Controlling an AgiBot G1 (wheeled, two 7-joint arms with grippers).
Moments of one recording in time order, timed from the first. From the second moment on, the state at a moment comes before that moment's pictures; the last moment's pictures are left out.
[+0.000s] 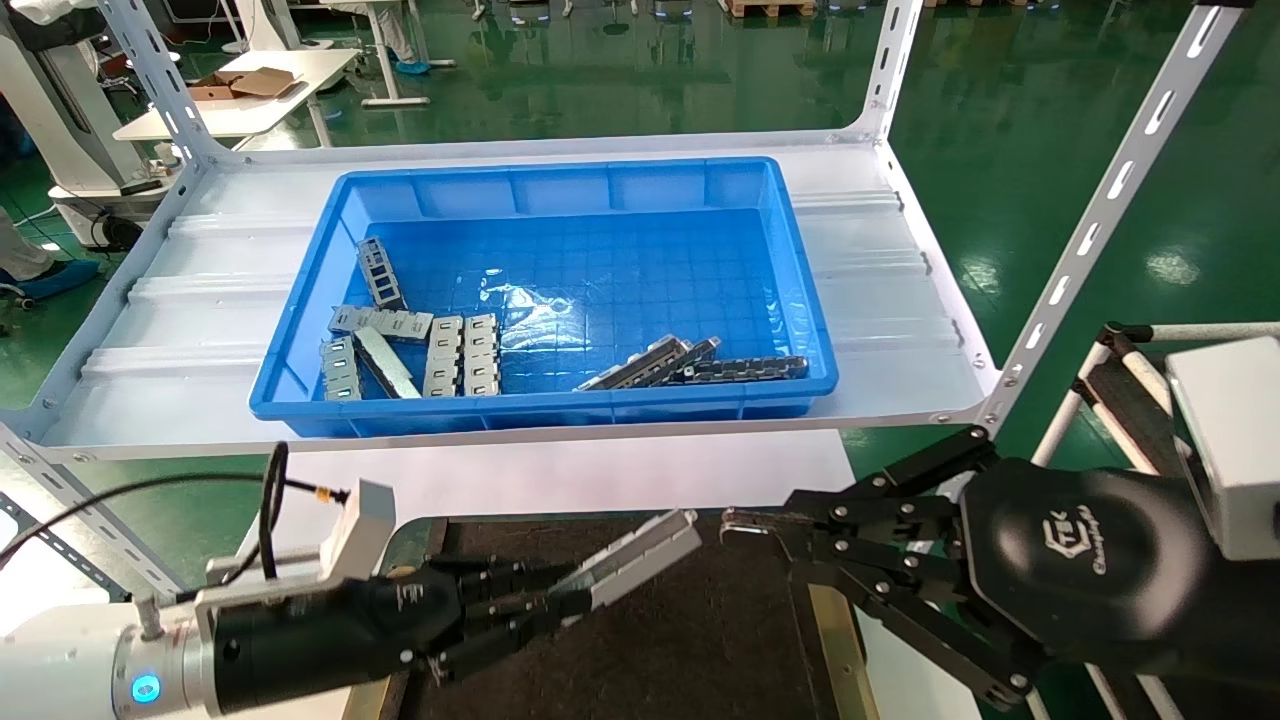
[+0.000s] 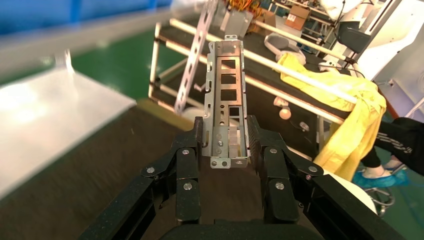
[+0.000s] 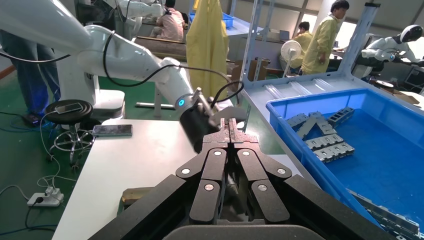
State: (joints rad) left arm -1.15 0.97 0.44 -0.42 1.01 1.52 0.05; right arm 1.09 -0.59 -0.34 1.28 -0.69 -1.47 0.16
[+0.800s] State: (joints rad) left arm -0.75 1.07 0.43 -0.87 1.05 0.83 -0.29; right arm 1.09 -0.59 -0.34 1.28 -0.69 -1.47 0.16
